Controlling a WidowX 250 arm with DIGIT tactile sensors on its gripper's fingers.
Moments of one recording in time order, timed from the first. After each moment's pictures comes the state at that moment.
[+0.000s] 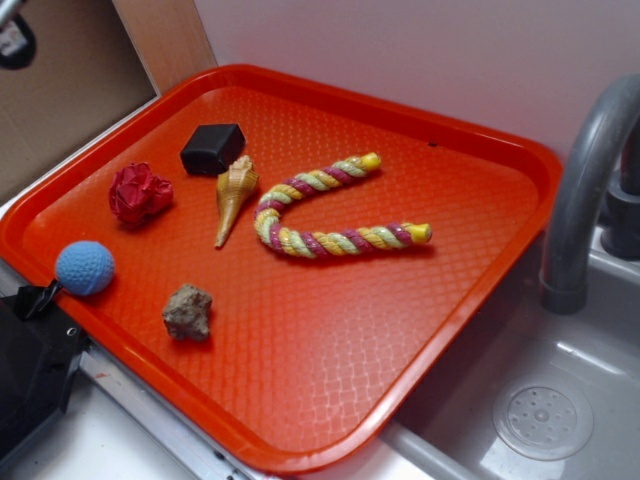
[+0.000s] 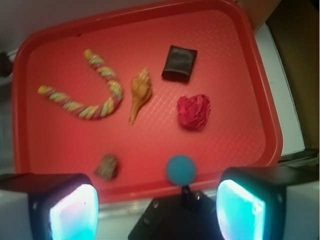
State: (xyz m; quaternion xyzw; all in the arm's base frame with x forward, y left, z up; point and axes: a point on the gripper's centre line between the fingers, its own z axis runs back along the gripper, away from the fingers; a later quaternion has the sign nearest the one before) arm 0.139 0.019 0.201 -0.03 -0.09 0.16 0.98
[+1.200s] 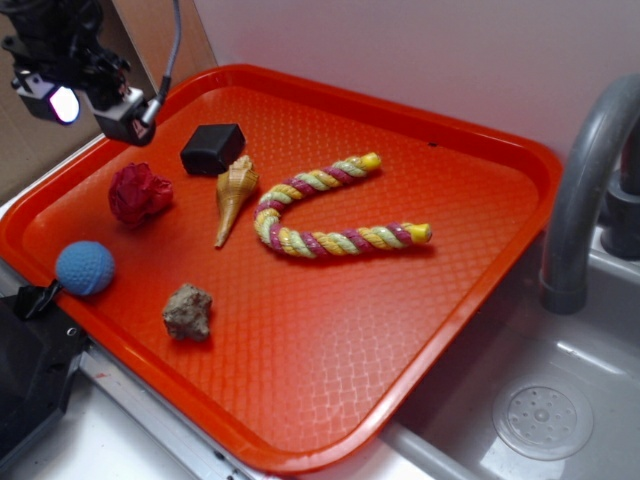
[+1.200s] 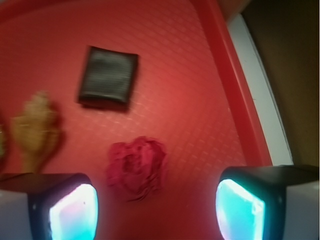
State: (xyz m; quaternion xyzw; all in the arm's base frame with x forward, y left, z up) arm 0.189 0.070 0.097 0.09 -0.05 0.18 0.98
